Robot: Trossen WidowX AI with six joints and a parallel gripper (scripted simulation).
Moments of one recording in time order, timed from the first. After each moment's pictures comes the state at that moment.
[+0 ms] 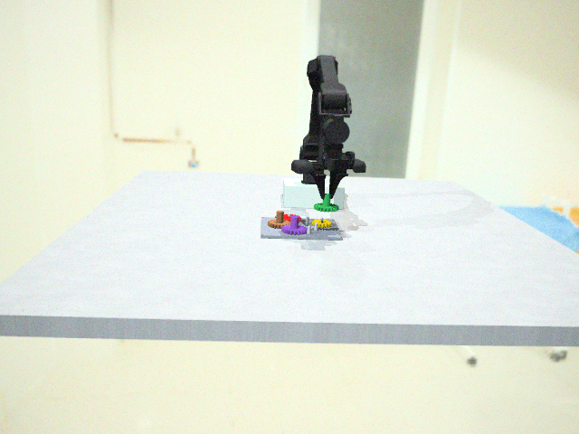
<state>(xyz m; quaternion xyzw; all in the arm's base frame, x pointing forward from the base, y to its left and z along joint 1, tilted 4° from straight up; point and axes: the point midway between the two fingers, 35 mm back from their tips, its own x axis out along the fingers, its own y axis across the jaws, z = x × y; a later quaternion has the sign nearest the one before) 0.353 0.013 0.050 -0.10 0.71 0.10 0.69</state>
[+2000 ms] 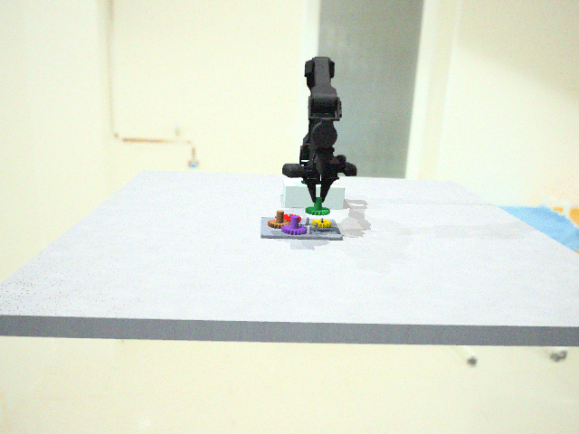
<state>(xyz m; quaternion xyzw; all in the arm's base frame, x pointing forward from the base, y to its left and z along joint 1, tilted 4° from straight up) 0.353 -0.010 0.040 -0.11 0.71 0.11 0.68</state>
